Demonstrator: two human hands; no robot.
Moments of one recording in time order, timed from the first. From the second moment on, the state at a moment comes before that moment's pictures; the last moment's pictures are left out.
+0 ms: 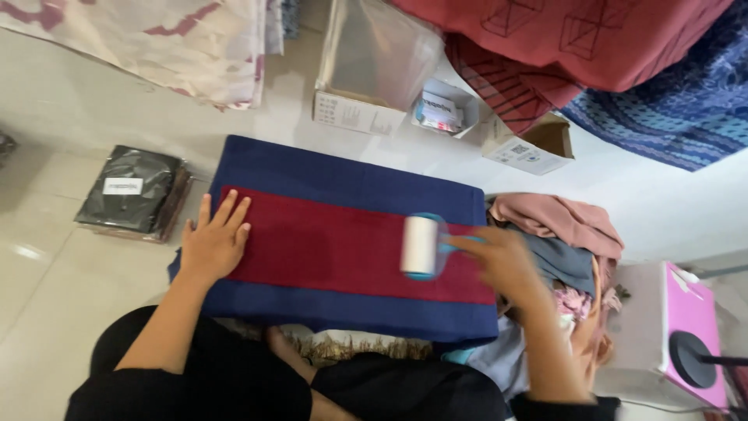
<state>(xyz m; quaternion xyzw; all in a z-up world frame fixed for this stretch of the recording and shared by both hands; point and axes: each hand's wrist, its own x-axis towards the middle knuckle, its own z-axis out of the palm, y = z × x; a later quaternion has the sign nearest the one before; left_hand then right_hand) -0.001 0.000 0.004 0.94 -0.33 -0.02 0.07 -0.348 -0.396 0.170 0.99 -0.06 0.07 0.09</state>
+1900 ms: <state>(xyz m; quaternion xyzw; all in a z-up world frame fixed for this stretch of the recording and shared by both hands) 0.007 0.009 -0.021 0.94 -0.32 0.08 0.09 -0.375 -0.311 0.068 0.83 -0.51 0.21 -0.04</state>
